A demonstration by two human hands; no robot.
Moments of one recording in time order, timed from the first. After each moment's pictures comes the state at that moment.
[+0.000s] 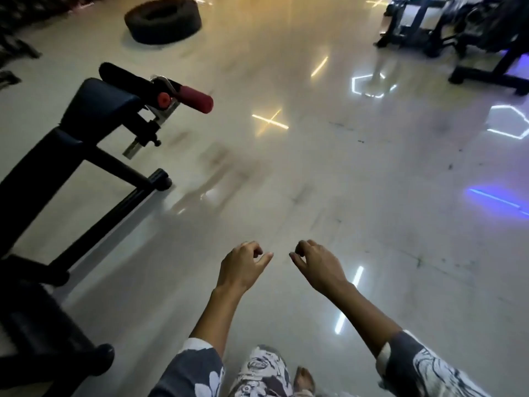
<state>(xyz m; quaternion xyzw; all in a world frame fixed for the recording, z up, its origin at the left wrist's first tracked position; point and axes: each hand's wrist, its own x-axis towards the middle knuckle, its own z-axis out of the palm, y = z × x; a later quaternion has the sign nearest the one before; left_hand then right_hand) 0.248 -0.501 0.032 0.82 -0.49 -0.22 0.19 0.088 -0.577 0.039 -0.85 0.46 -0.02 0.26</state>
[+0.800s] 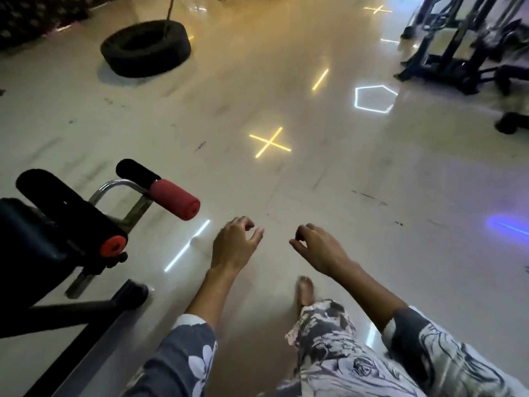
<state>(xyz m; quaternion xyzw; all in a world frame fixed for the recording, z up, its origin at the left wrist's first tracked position) 0.628 -1.175 0.031 0.82 -0.50 -0.15 0.24 0.452 -1.250 0.040 -0.85 0.44 0.00 0.27</state>
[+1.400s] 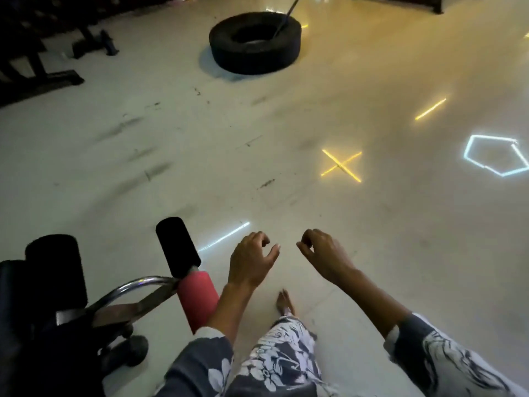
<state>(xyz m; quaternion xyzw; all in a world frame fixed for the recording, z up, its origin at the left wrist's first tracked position) 1.009 -1.538 0.009 0.90 -0.33 -0.13 0.27 0.906 -1.676 0.032 -0.92 0.27 0.04 0.28</state>
